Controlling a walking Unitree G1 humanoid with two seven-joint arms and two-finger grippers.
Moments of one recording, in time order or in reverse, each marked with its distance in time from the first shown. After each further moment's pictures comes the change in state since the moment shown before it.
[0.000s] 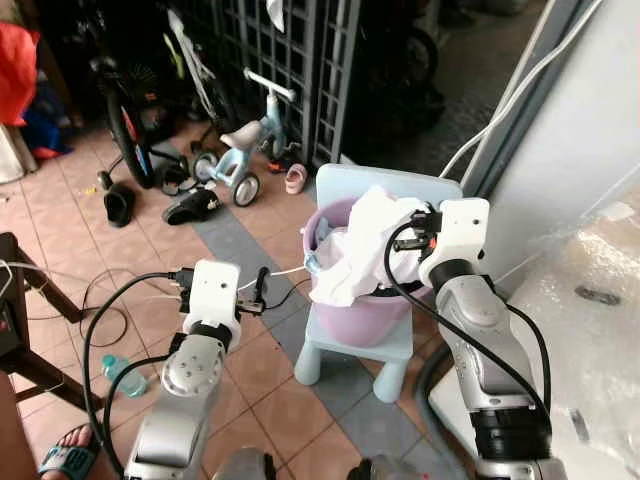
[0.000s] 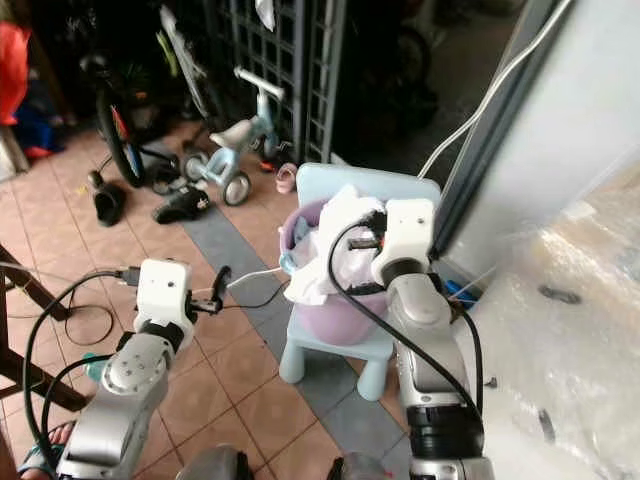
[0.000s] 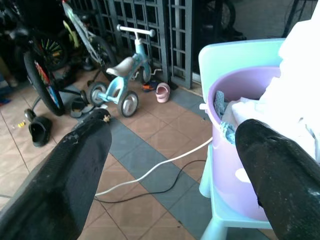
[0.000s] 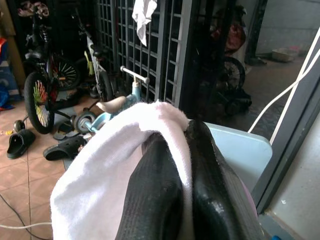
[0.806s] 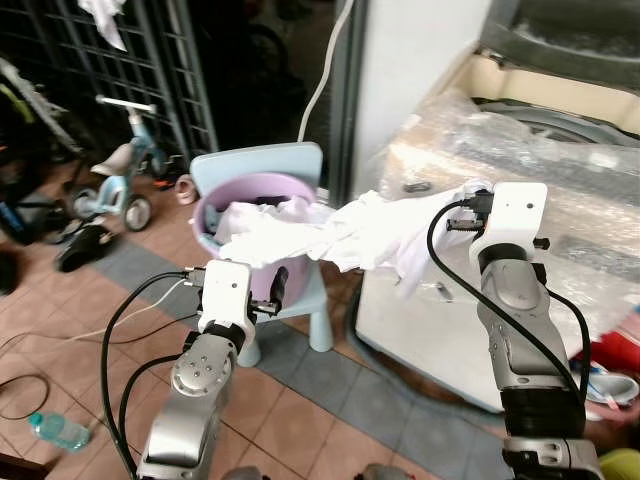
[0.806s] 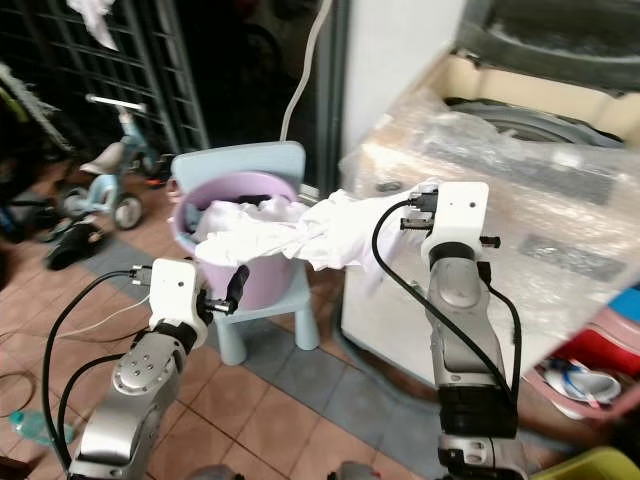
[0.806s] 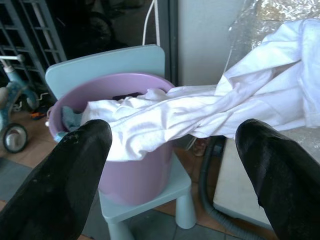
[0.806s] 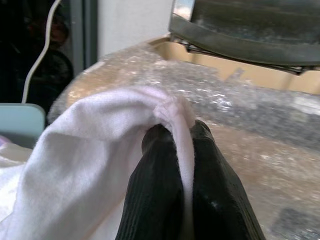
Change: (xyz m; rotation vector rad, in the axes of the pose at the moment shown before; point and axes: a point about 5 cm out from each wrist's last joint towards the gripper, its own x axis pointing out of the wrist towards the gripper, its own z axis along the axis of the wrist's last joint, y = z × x) left arm 0.000 -0.010 0.002 -0.060 -0.019 -0.087; right arm 0.006 -0.056 0.010 -0.139 -0.035 -0.313
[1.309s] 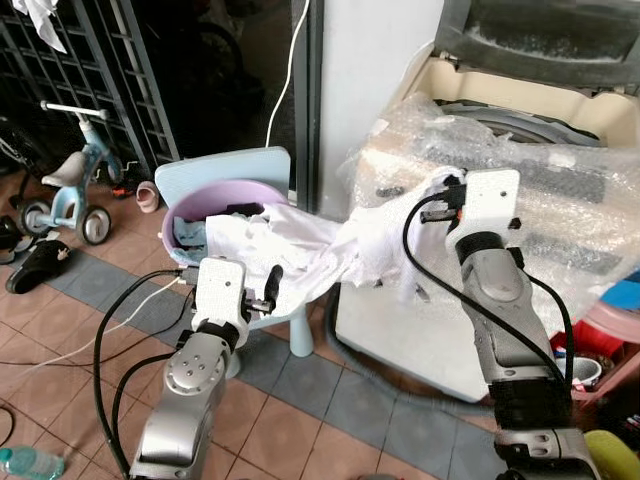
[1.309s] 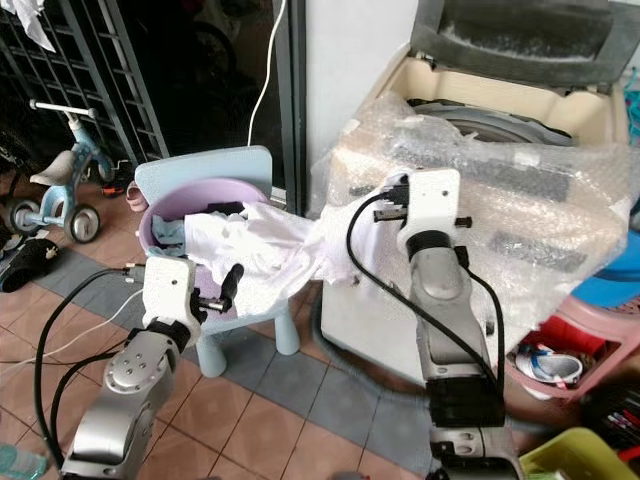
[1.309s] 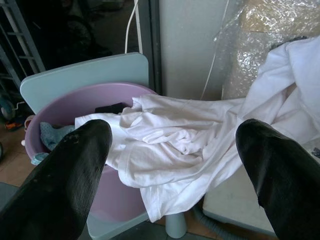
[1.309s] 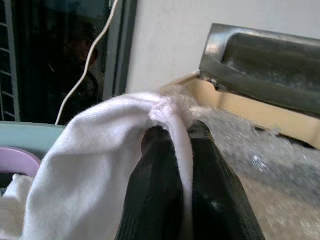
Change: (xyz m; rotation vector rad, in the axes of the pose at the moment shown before) left arm 0.000 0.004 0.001 0.001 -0.008 -0.001; right arm 0.004 0.029 0.024 -0.012 -0.133 0.209
